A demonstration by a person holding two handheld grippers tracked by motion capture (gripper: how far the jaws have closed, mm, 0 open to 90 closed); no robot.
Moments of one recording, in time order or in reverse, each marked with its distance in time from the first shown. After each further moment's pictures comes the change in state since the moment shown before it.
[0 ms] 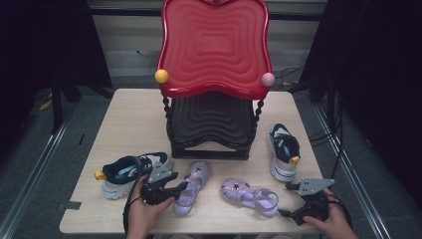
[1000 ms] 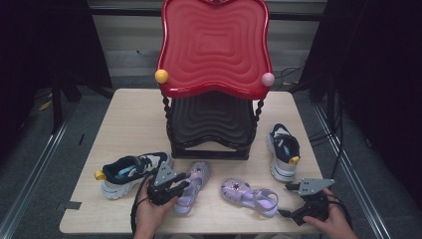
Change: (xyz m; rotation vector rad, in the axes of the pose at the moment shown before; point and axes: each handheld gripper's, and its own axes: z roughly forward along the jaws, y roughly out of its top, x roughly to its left) left arm -0.004 -0.007 0.017 -0.056 0.000 0.031; right arm 0.000 0.000 0.000 0.000 0.000 0.000
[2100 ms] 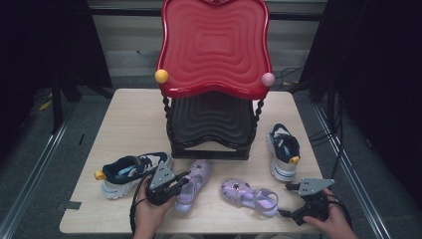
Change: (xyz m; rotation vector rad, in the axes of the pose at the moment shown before) left arm -0.001 0.006 -0.010 -0.098 -0.024 0.057; right arm 0.000 0.000 0.000 0.000 0.000 0.000
